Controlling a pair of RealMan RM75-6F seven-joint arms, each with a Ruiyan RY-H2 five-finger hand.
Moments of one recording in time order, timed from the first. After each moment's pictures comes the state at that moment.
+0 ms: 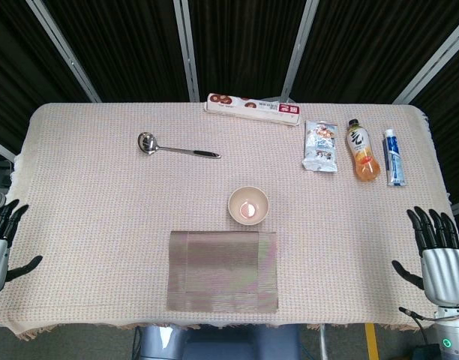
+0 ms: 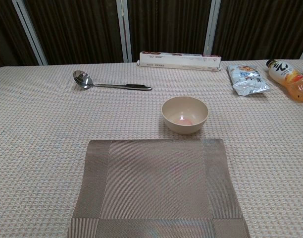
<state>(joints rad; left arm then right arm) -0.07 -1.13 -0.05 -1.66 1.52 1.56 0.14 0.05 -1.18 0.09 -1.56 -1.58 1.62 -0.12</state>
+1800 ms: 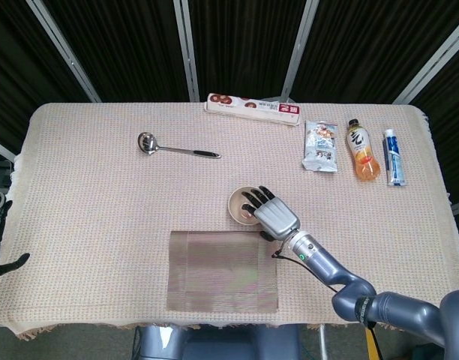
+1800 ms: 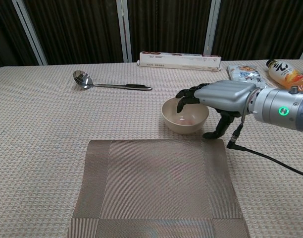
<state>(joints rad) -0.08 -1.15 -0.09 -1.60 1.37 1.48 0.18 0.78 -1.57 0.19 -1.35 -1.34 0.76 -0.32</state>
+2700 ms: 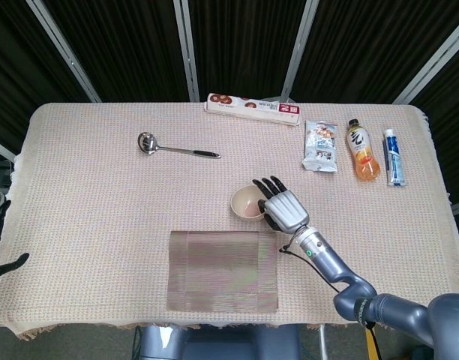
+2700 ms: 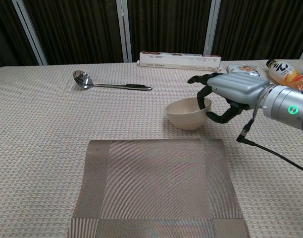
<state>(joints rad) -0.08 -1.14 -0.09 -1.62 1.38 1.50 0.17 0.74 -1.62 0.16 -1.20 -1.41 0.94 -0.15</state>
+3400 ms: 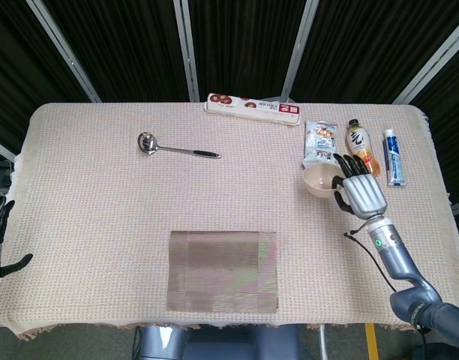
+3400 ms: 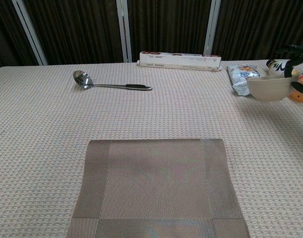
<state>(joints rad) -0.07 -1.14 -0.08 -1.65 1.41 1.51 0.17 0.58 -1.44 0.12 -1.03 -1.40 1.06 0.10</state>
